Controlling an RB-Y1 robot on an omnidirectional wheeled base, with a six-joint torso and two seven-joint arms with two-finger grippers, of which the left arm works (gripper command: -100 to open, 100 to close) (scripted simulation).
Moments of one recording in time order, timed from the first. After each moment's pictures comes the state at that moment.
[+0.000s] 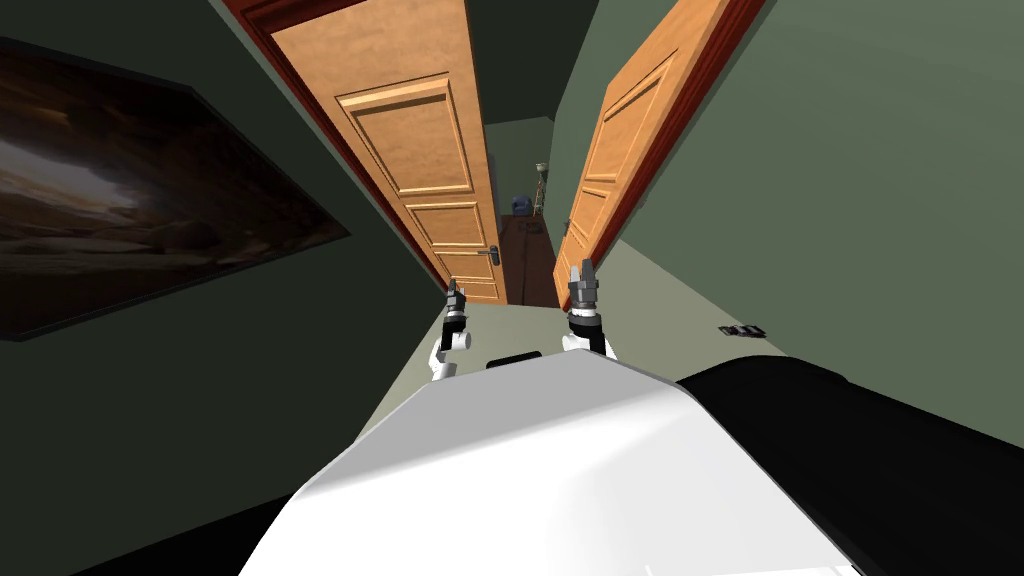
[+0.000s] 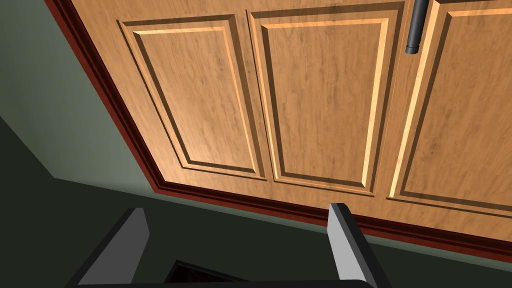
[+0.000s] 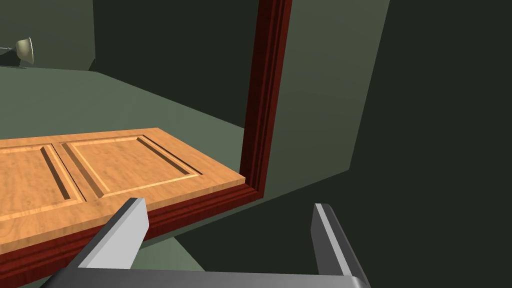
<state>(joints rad) 0.06 0.08 -0.06 -1.57 0.05 -0.42 0.00</state>
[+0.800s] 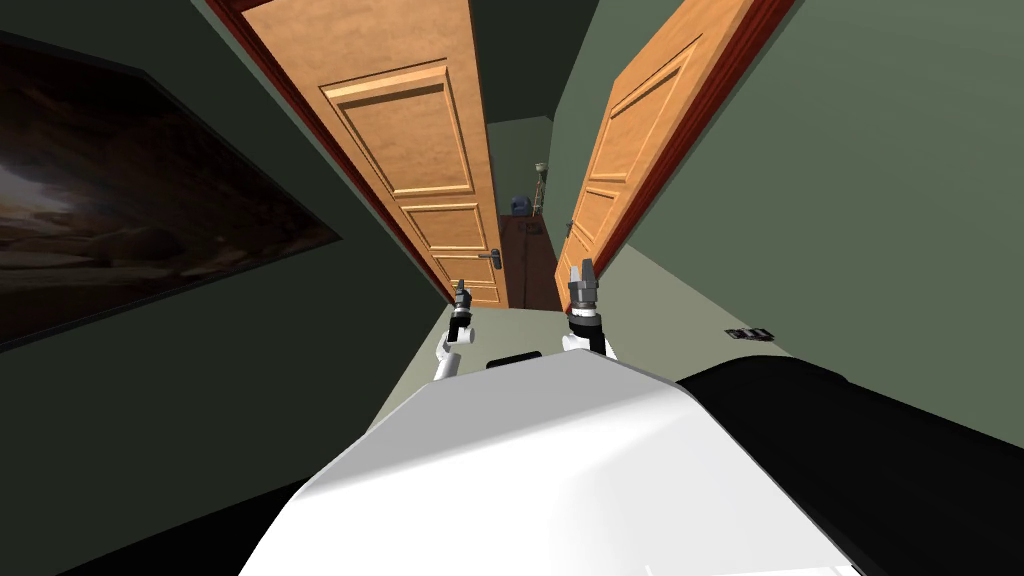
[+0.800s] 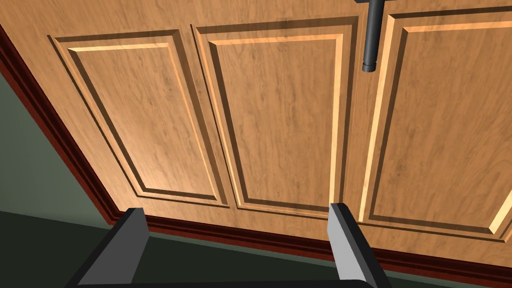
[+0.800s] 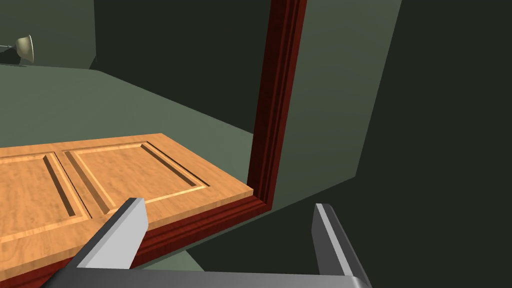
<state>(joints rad) -0.07 0.09 -0.07 -1.35 0.04 -0.42 0.01</state>
